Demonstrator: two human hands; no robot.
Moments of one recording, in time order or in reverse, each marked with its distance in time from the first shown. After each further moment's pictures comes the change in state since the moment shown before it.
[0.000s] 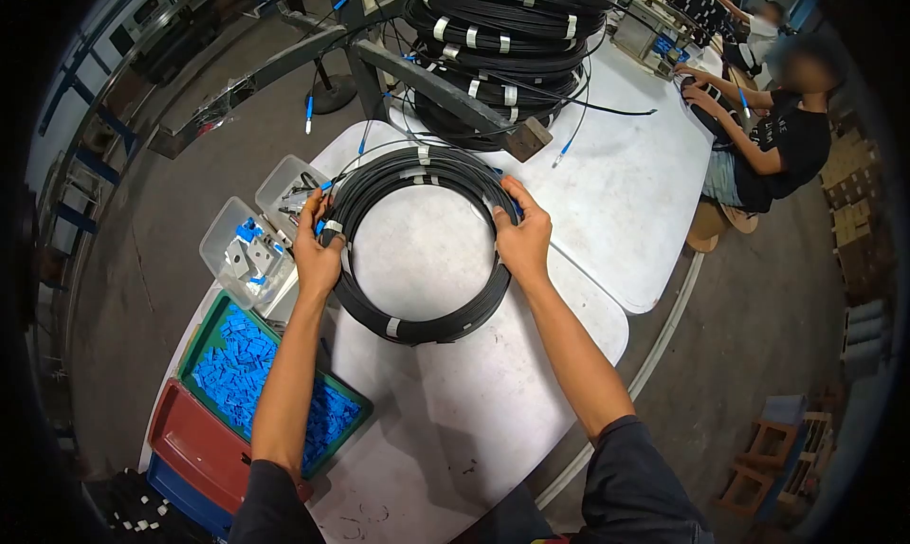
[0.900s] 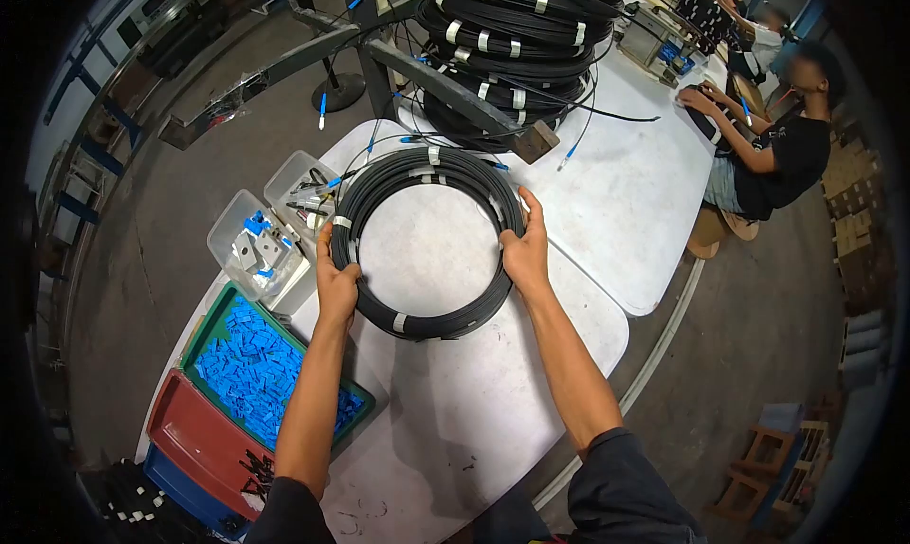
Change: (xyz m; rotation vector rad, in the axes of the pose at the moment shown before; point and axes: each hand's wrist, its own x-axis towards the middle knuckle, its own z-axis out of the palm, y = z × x) left_hand -0.050 -0.003 0.007 -0.344 0.017 -0.283; right_hand -0.023 -0.020 -0.005 0.156 -0.137 0.258
